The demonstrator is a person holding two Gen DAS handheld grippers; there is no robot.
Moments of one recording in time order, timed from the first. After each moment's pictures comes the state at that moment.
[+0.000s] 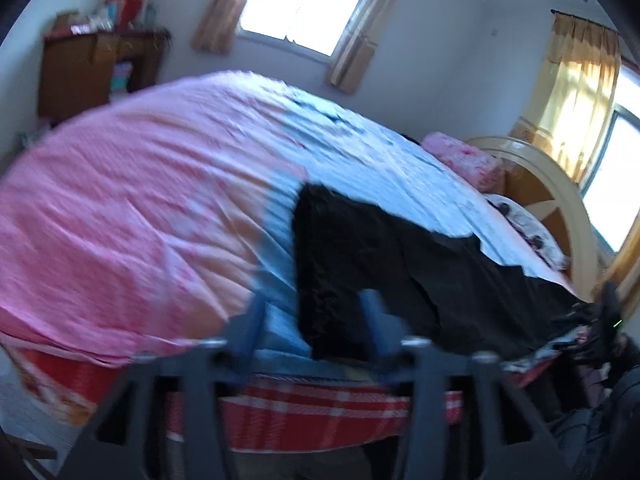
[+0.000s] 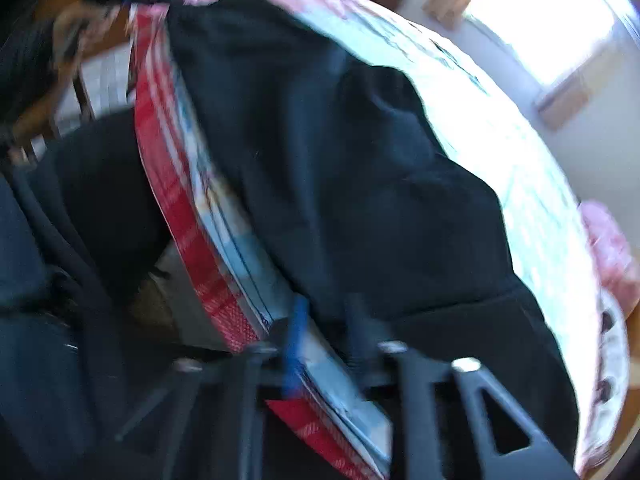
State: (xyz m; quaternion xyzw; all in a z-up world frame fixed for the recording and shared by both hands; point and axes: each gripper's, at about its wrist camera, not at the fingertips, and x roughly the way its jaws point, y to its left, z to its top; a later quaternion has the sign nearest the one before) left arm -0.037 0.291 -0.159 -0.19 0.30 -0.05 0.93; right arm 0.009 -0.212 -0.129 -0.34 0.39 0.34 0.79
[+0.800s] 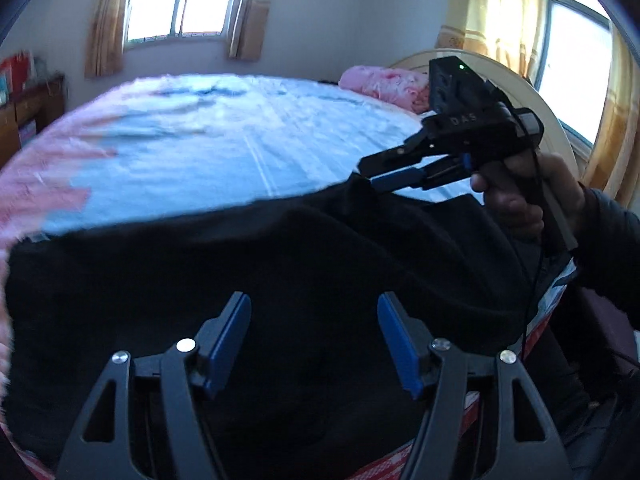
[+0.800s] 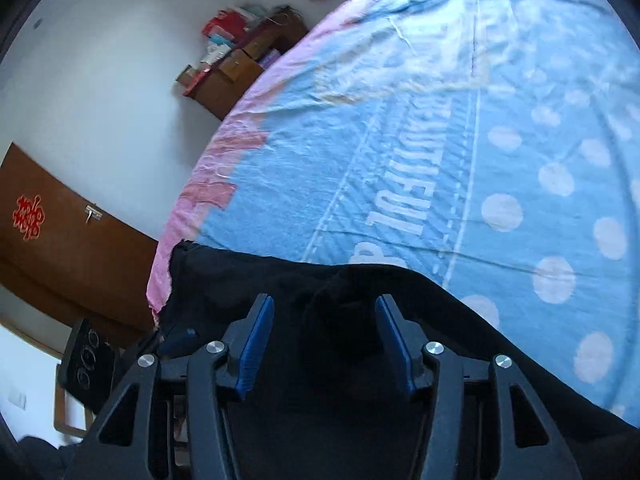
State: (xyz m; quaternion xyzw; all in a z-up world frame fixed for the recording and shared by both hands) left arm 0.057 0.082 -0.155 -0.05 0.36 -0.18 0.92; right arm 0.245 -0.122 -0.133 0.12 0.54 0.39 0.74
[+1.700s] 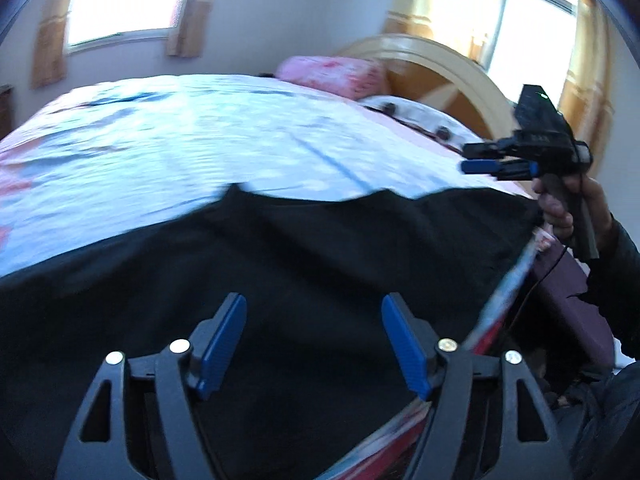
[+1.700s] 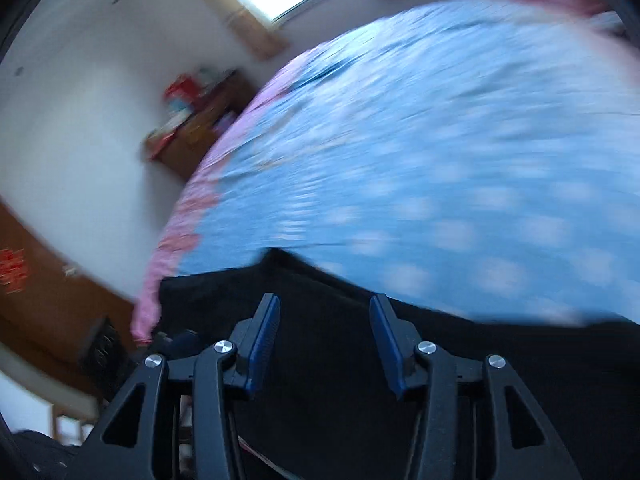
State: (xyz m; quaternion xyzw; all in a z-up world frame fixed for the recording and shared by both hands) left arm 0.071 -0.011 -0.135 -0.03 0.35 -0.29 0.89; right arm 0.148 -0.354 -0.066 0.16 0.44 0.22 0.85
